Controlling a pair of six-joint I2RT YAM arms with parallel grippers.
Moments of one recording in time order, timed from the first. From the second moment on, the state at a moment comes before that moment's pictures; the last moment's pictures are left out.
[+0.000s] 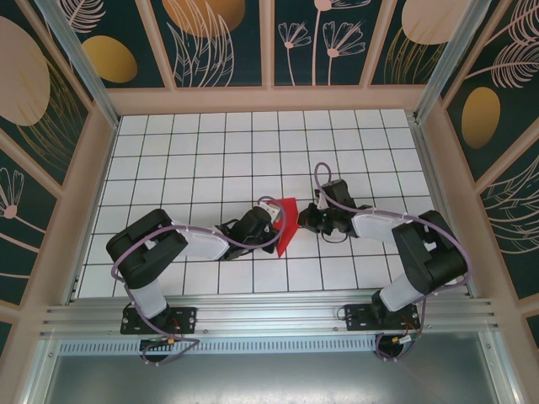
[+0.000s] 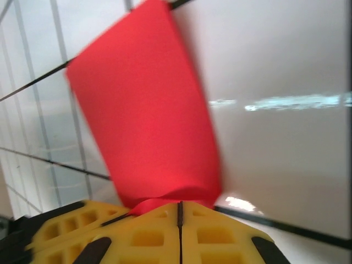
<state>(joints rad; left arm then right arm) -0.91 1.77 0.70 0.29 0.02 -0.46 0.49 1.53 0.64 0.00 -0.45 0.78</state>
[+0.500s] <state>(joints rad) -0.91 1.77 0.71 0.28 0.02 -0.46 0.60 1.57 0.58 0.10 -0.47 0.86</state>
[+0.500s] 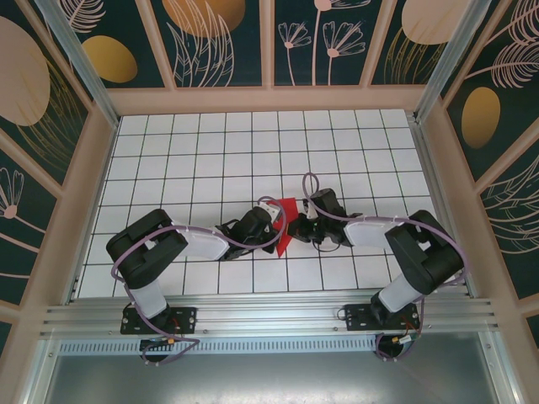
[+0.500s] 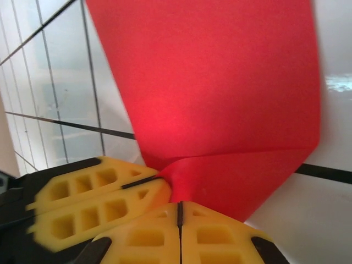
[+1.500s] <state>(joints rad) -0.91 1.77 0.71 0.28 0.00 -0.46 0.65 1.56 0.49 0.21 -0.47 0.94</state>
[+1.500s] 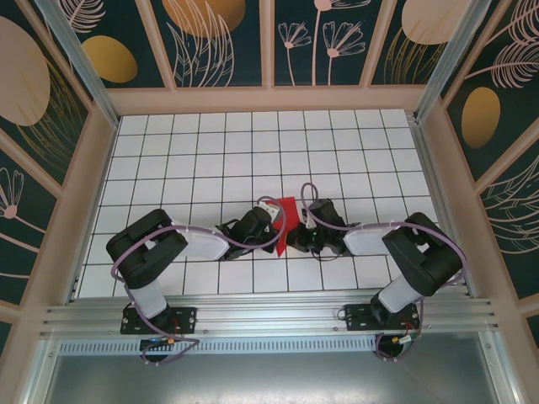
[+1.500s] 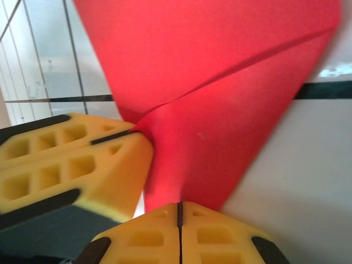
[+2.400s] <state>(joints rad) -0.91 1.77 0.71 0.28 -0.01 -0.46 0.72 1.56 0.45 0.30 -0.44 1.02</state>
